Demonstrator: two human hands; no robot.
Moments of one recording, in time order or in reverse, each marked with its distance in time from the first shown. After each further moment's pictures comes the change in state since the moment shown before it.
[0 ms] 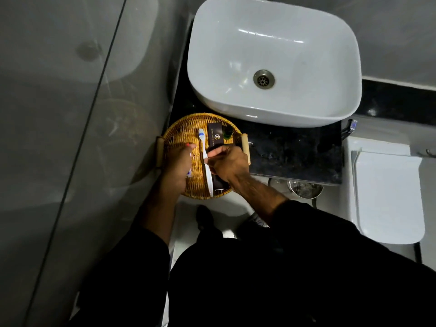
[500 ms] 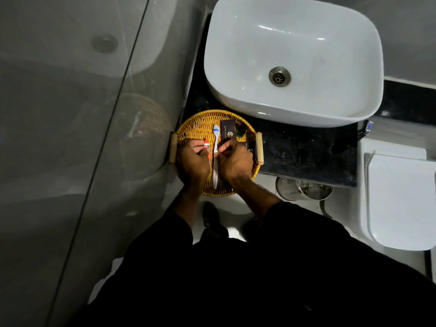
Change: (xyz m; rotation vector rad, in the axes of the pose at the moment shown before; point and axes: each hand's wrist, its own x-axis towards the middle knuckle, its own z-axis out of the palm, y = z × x) left_hand 0.014 -0.025 0.011 0.268 0.317 0.493; right_hand 0.015 0.012 0.031 -0.117 0.157 -0.129
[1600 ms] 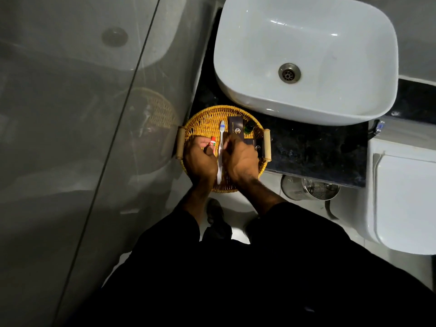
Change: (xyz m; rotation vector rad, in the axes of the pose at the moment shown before) left_hand -0.006 -0.012 0.004 0.121 0.106 0.132; right_hand -0.007 -0.001 -0.002 -0.387 -0.027 -0.239
